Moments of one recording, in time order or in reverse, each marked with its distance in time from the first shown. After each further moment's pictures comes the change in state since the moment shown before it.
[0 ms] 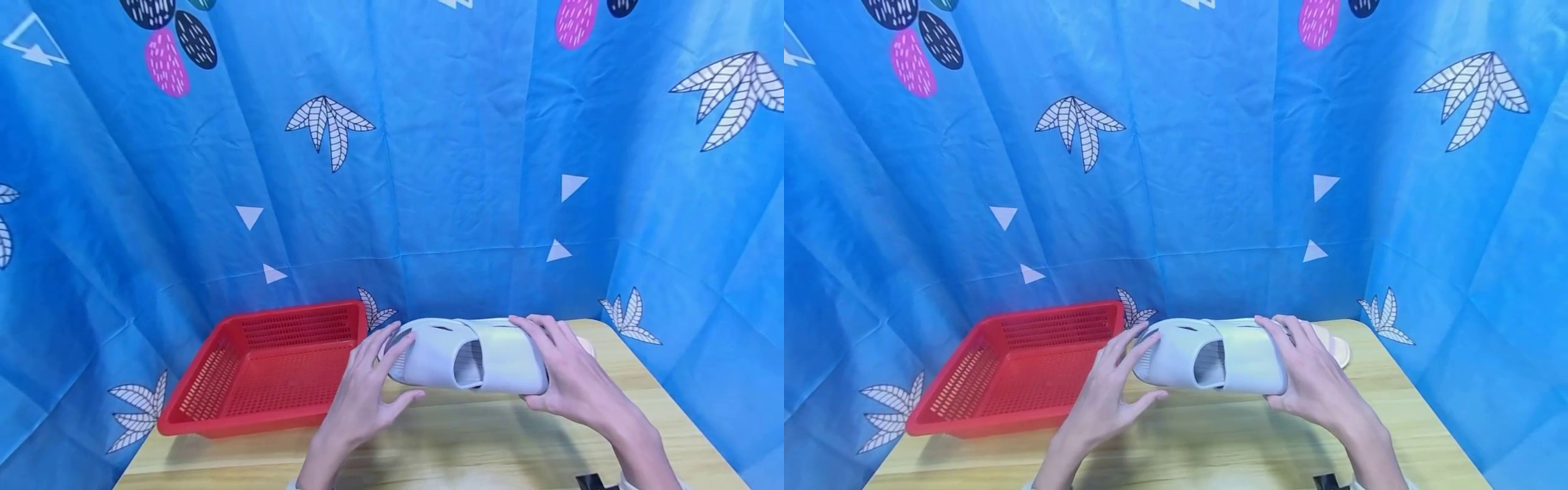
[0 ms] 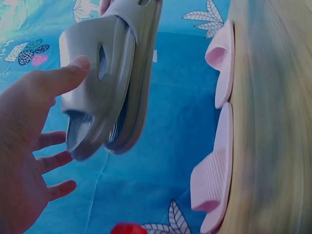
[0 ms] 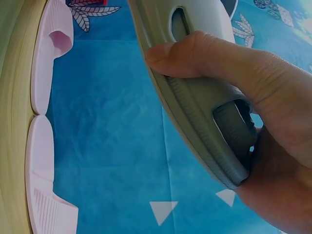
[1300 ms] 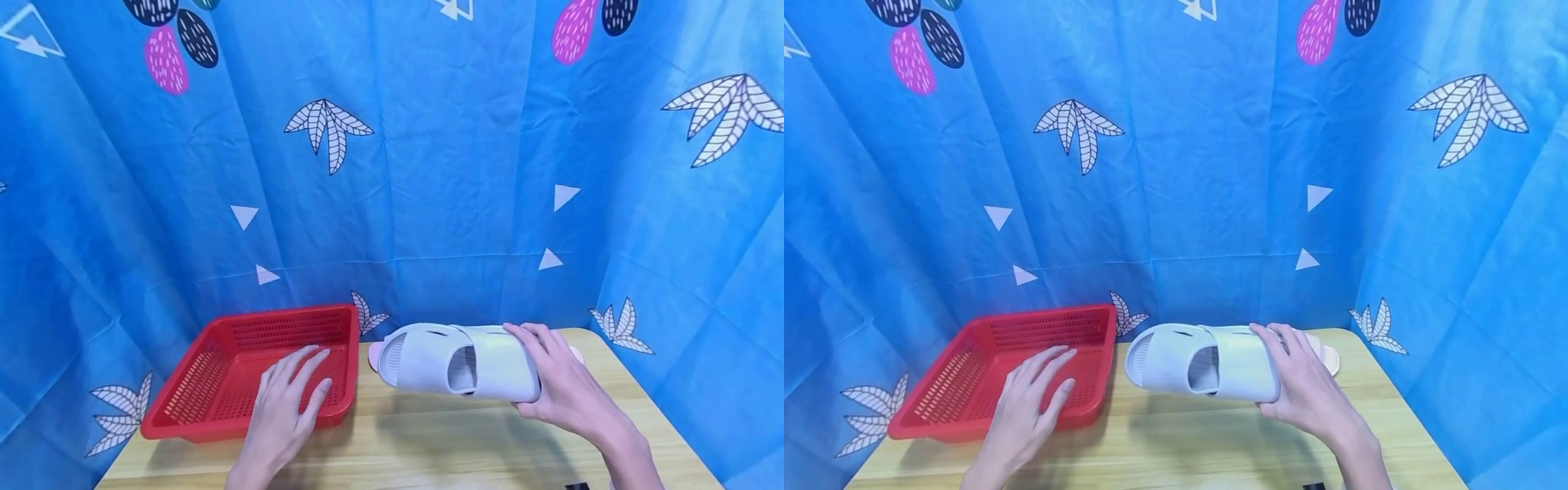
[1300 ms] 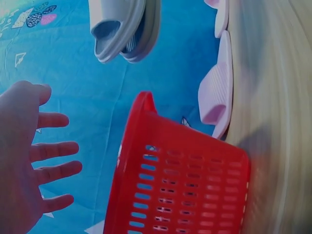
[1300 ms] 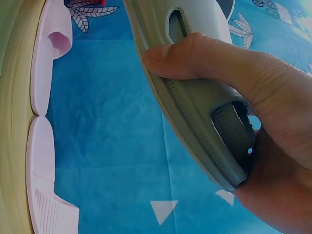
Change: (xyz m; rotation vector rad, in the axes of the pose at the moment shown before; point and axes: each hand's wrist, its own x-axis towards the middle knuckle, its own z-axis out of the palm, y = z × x) left_hand -0.056 -0.053 -0.053 0.189 0.098 -0.190; right_hand -0.001 0.003 0.005 0.009 -0.017 0.032
